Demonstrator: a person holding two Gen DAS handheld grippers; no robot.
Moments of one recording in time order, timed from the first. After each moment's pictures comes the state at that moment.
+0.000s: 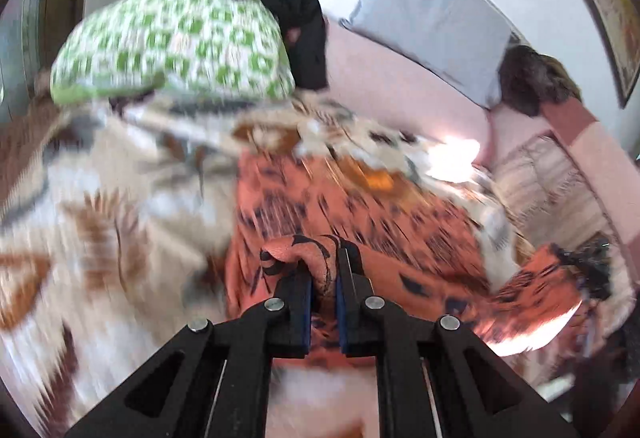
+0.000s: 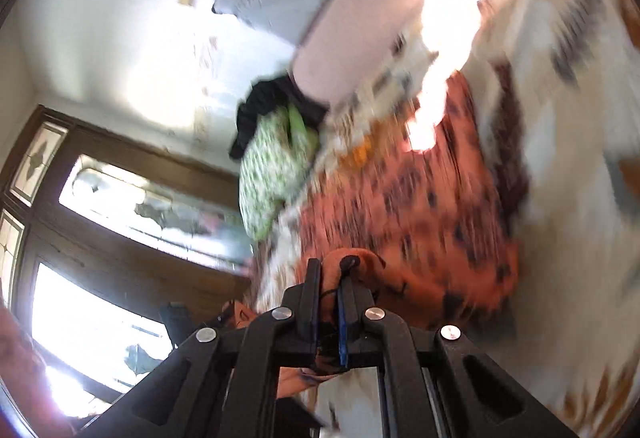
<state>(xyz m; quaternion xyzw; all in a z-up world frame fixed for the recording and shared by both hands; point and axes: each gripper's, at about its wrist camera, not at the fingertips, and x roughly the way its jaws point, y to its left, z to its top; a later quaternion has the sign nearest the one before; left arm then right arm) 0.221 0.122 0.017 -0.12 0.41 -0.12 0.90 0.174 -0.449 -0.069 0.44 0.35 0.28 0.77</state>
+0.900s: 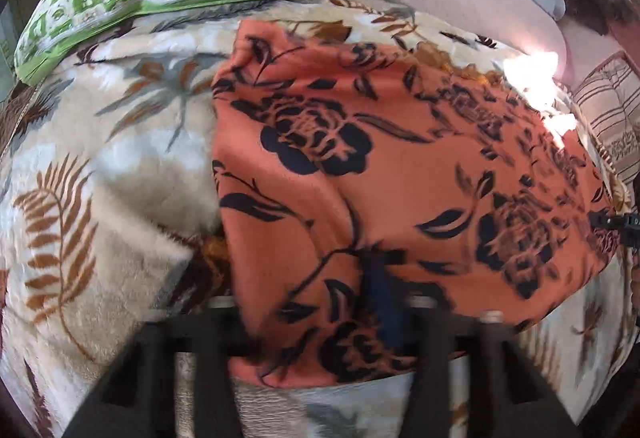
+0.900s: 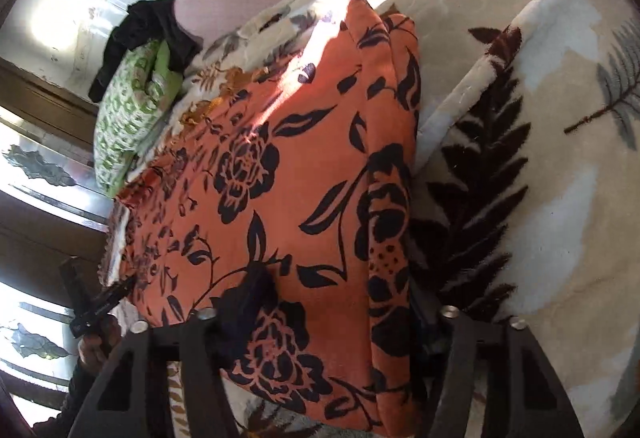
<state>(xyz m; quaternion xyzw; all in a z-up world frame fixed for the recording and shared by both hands) 0.289 0.088 -0.120 -0.04 0.52 -0.08 0.85 0.265 -0.377 -0.183 0.26 0.55 0.17 0.78</state>
